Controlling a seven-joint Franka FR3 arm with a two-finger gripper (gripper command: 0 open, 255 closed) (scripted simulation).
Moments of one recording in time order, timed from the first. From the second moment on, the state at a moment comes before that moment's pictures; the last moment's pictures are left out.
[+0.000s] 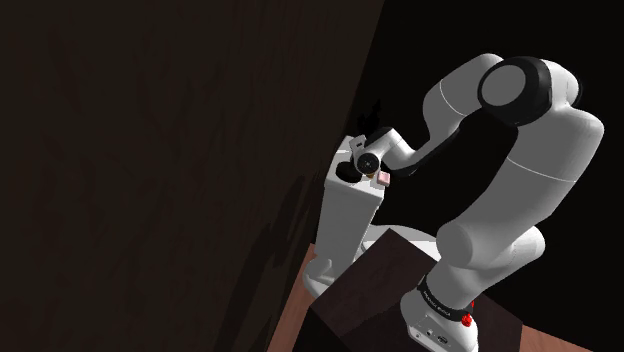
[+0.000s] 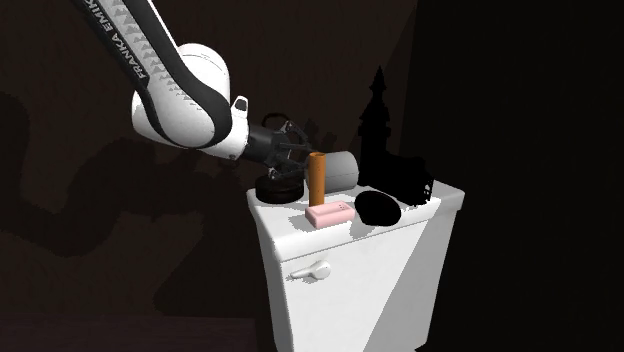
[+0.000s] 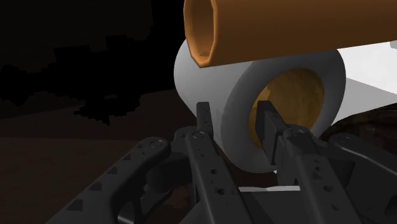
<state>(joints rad) -0.59 0.12 0.18 -2.43 -2.17 2.33 1.06</state>
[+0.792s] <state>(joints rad) -0.59 0.05 0.18 -2.43 -2.12 2.39 0.99</state>
